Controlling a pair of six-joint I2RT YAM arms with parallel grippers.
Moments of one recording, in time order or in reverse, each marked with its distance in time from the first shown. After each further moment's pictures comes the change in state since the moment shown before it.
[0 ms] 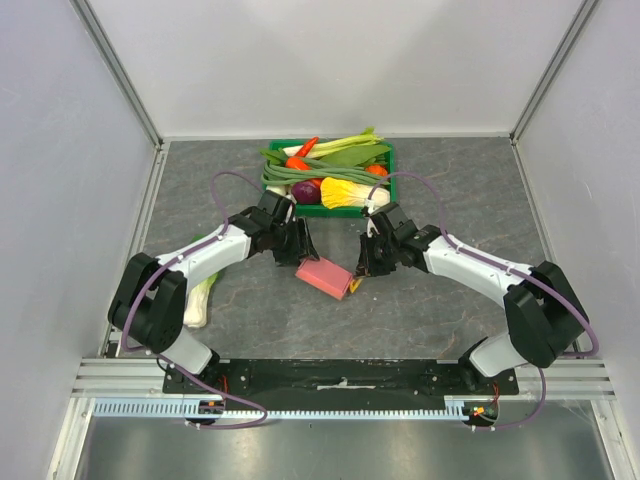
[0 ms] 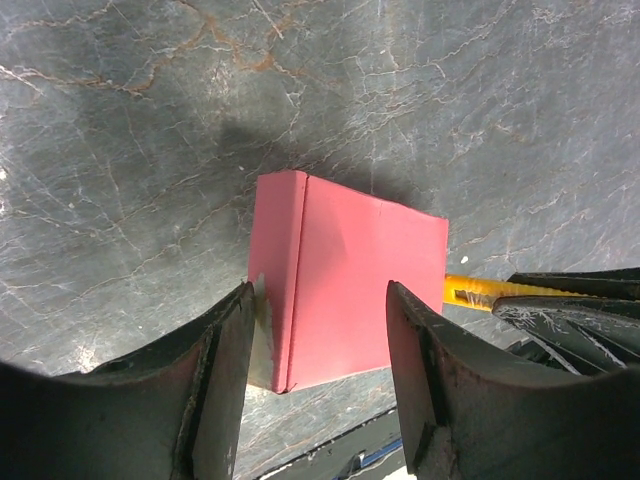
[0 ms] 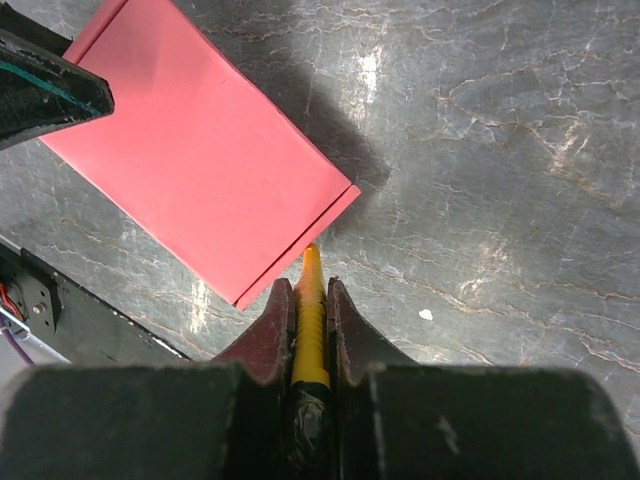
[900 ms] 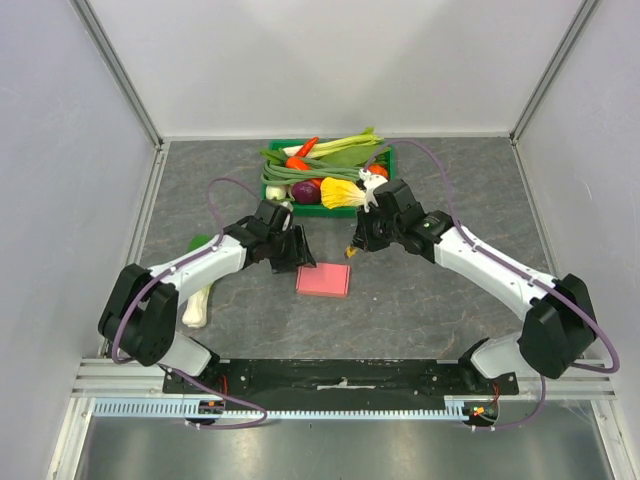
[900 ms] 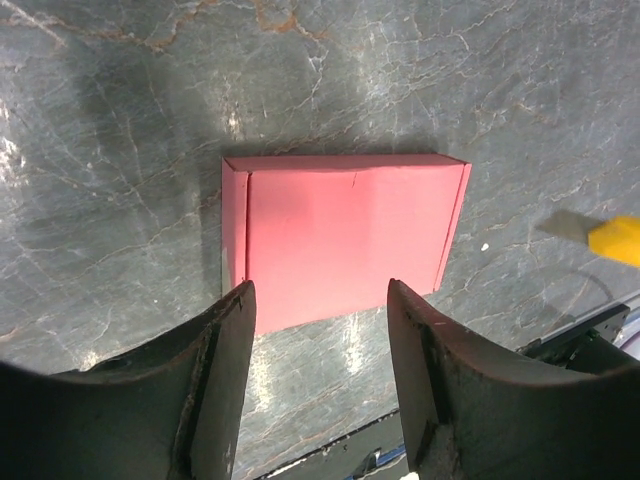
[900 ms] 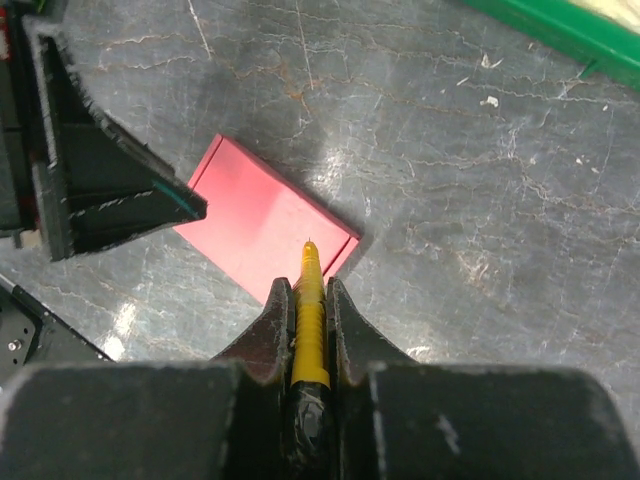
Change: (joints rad) left arm -0.018 -0.065 -0.074 0.018 -0.048 -0.006; right arm 0.001 -0.083 0.164 -0.029 0.115 -0.200
